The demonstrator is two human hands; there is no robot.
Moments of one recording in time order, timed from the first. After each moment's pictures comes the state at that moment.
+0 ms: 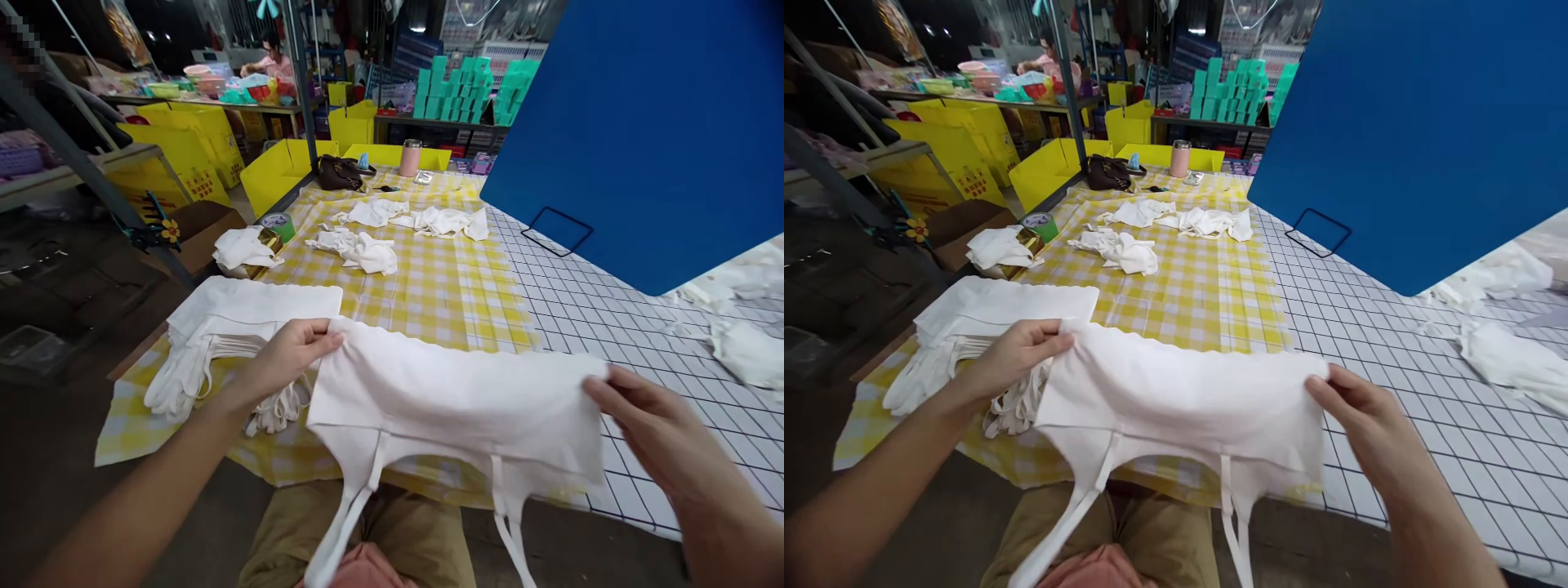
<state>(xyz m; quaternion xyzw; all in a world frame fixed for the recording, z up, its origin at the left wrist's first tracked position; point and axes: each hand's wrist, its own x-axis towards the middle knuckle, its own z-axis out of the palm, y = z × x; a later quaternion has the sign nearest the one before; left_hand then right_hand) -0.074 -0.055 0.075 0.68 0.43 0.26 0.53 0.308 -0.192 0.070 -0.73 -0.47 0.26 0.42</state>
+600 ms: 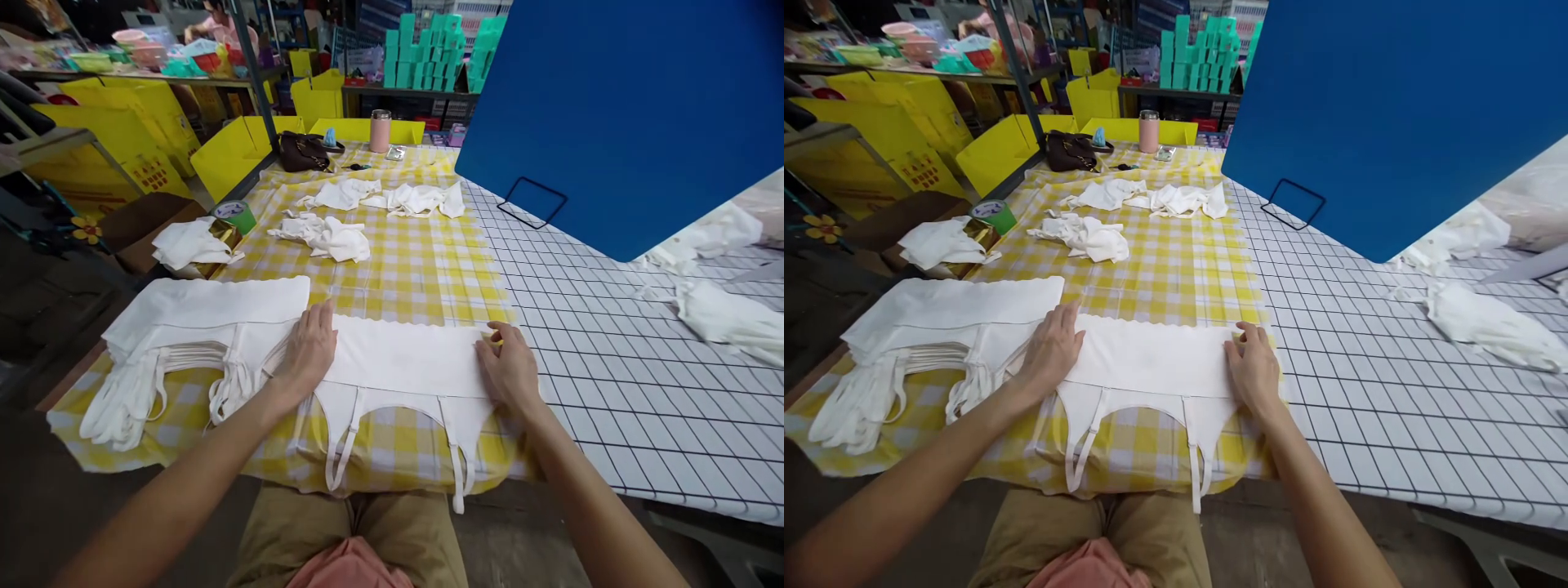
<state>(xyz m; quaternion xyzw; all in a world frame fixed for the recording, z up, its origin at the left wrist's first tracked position) -0.014 -0.031 -0.012 0.84 0.51 0.18 -0.02 0.287 -0.126 -0.020 -0.82 -0.50 0.04 0.29</state>
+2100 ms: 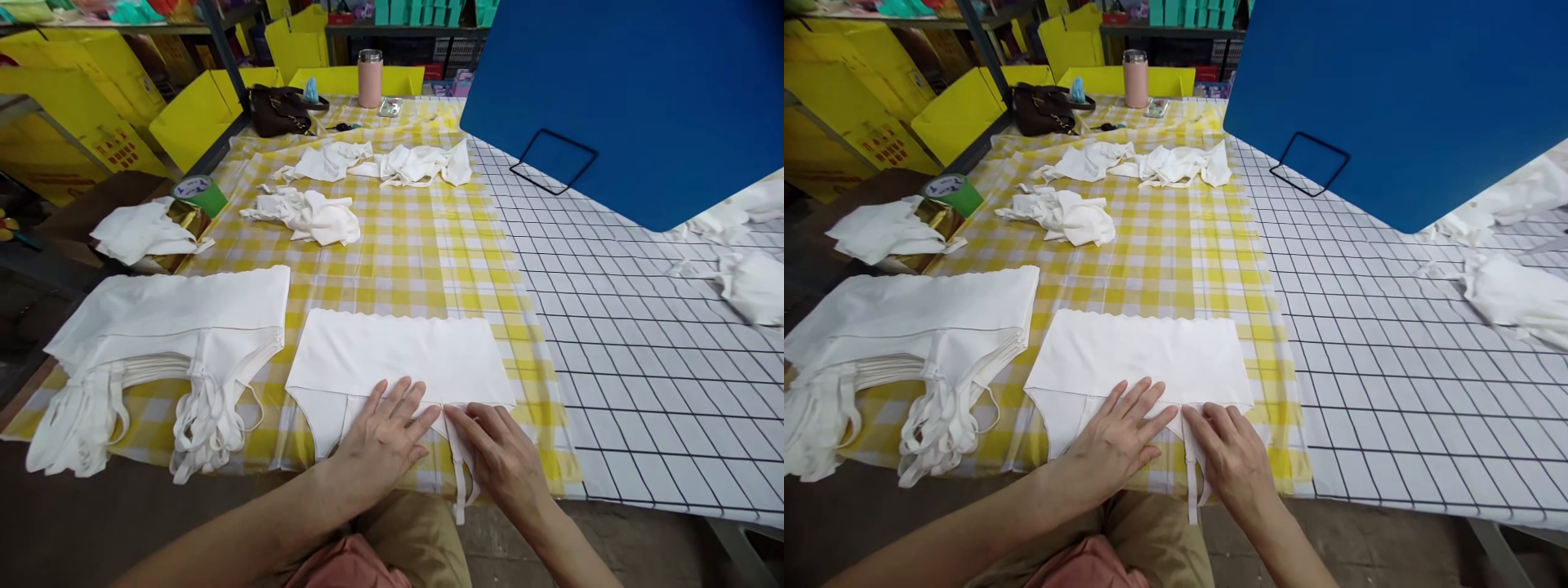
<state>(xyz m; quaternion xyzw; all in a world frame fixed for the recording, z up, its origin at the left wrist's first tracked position) 0.049 -0.131 -0.030 0.96 0.25 0.06 0.08 0.240 -0.210 -0.042 -0.60 -0.77 -0.03 0.23</state>
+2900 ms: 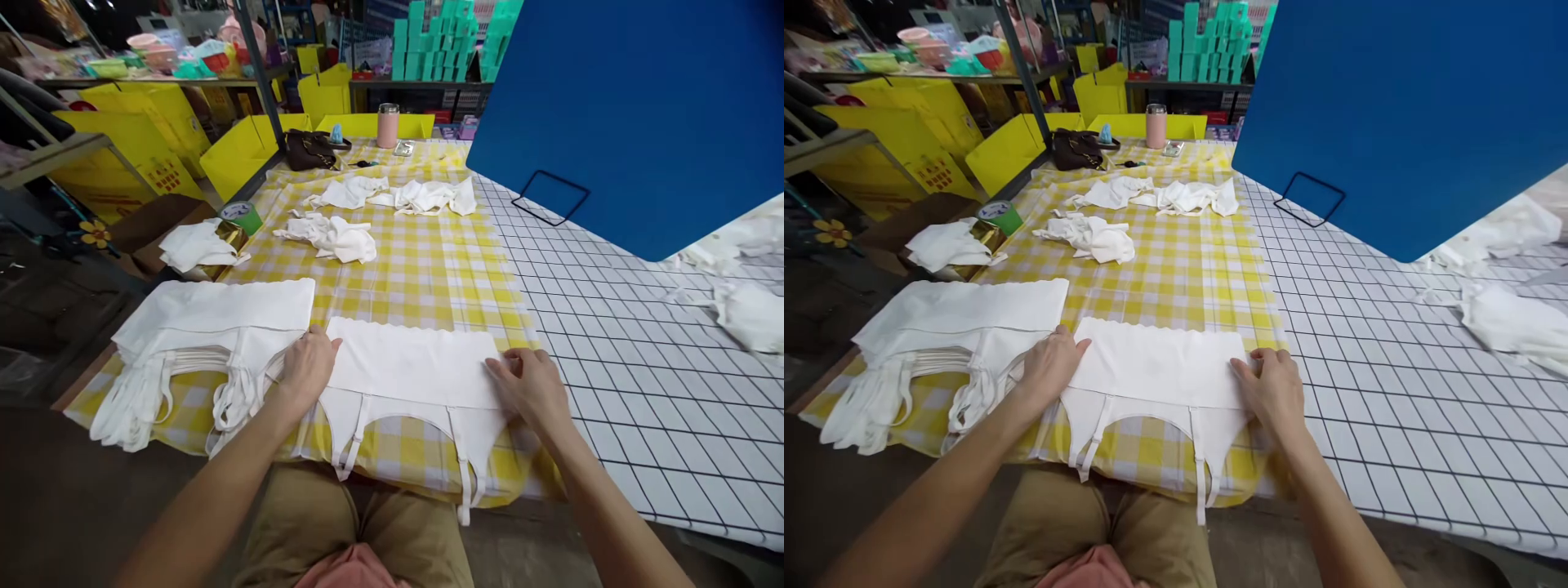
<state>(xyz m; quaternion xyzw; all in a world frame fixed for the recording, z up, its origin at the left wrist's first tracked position) 0.001 -0.035 0.000 0.73 0.69 -0.05 0.02 0.292 -0.140 -0.022 -0.86 -0.45 0.09 0.20</state>
